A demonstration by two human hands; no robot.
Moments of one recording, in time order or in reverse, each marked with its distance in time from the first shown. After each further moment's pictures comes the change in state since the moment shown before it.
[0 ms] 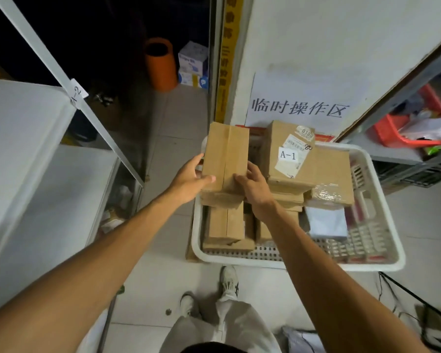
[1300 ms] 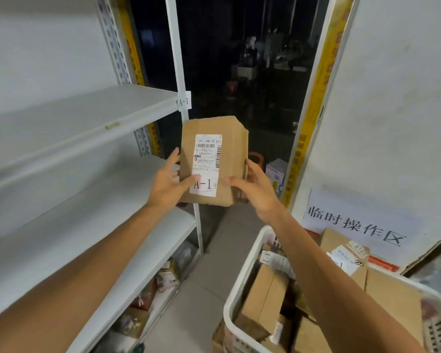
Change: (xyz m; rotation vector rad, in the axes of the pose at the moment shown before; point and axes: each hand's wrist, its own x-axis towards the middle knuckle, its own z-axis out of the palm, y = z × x) left_hand -0.172 0.099 -0.136 -0.105 0.827 0.350; right_hand -0.070 -0.179 0.083 -0.058 -0.585 -0.519
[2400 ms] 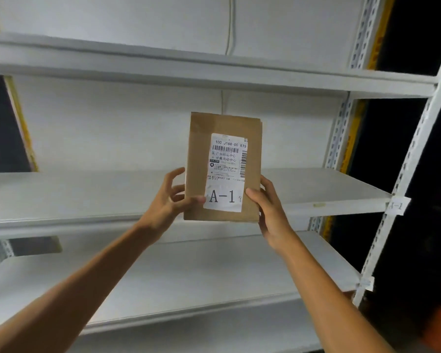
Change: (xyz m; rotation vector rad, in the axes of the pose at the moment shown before) left_hand -0.176 0.056 -0.339 -0.070 0.595 0.053; right_hand -0.029 -0.114 0.356 0.337 -0.854 -0.189
